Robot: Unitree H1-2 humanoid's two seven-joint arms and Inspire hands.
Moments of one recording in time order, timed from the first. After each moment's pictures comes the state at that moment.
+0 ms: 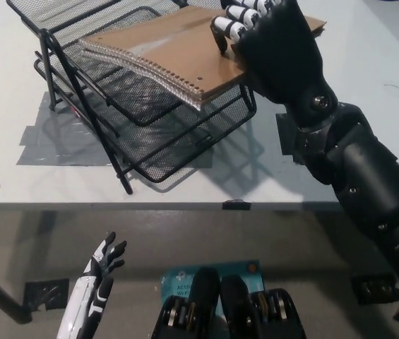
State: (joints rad) left_arm 0.09 0.15 -0.08 0.08 0.16 -0.43 0.01; right_arm -0.91 -0.23 0.42 0.40 -1.23 -0.27 -0.74
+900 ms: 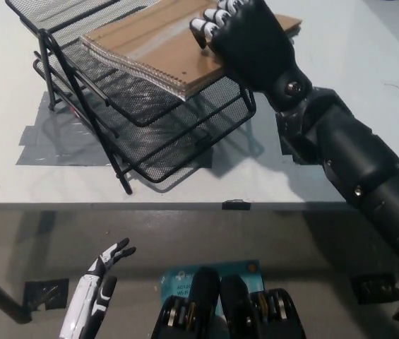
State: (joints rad) left_arm 0.08 0.15 -0.09 0.07 0.17 -0.42 0.01; right_arm -1.08 -0.21 0.57 0.78 -1.24 -0.27 -0.91
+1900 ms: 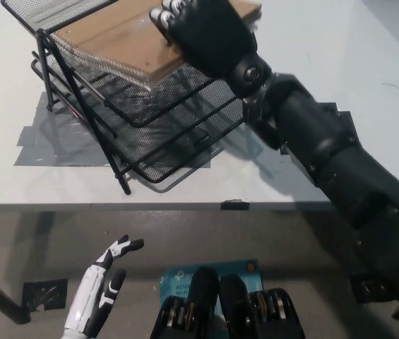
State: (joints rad) left_arm 0.05 0.15 -0.10 0.07 0.21 -0.42 0.01; right_arm -1.24 -0.07 0.65 1.17 -1.24 -0.26 -1.07
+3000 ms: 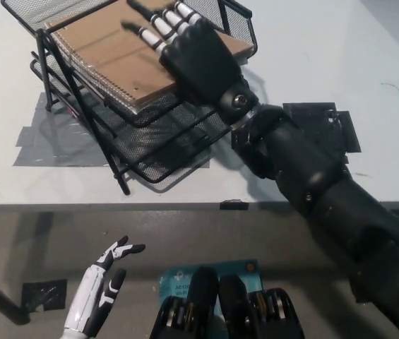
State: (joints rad) left_arm 0.04 0.16 -0.10 0.09 0.21 -0.41 0.02; right_arm -1.11 -0.08 0.65 0.93 -1.08 -0.21 -0.78
